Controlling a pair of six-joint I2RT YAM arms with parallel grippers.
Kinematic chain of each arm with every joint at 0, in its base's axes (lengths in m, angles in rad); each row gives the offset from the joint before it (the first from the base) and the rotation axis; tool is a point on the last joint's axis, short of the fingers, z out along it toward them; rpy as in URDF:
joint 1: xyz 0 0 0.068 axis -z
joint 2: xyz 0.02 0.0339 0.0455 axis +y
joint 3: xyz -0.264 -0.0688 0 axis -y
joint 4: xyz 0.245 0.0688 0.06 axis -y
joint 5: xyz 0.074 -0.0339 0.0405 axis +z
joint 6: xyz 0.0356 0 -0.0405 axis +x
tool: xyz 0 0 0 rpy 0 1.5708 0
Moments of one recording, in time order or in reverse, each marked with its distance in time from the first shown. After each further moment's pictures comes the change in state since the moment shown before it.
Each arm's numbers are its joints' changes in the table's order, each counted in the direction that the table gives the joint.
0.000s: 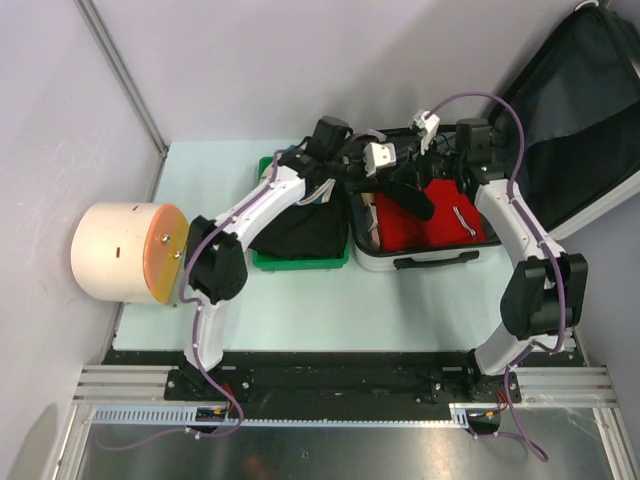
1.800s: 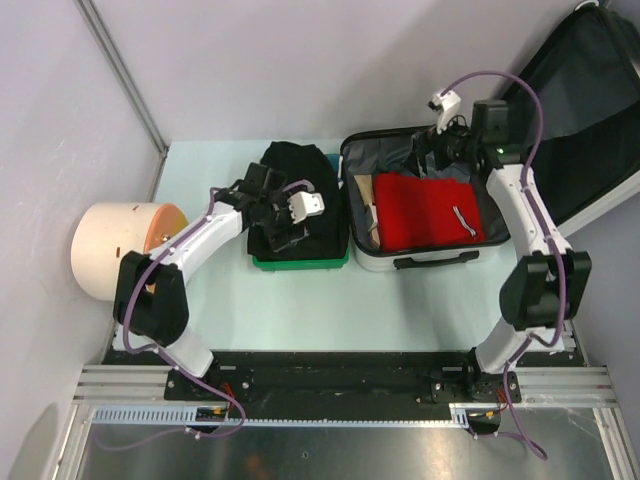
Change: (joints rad) left arm -0.222 -0.502 -0.734 -0.148 0.222 0.155; right arm 0.069 -0.007 0.172 -0.103 -0.158 0.063
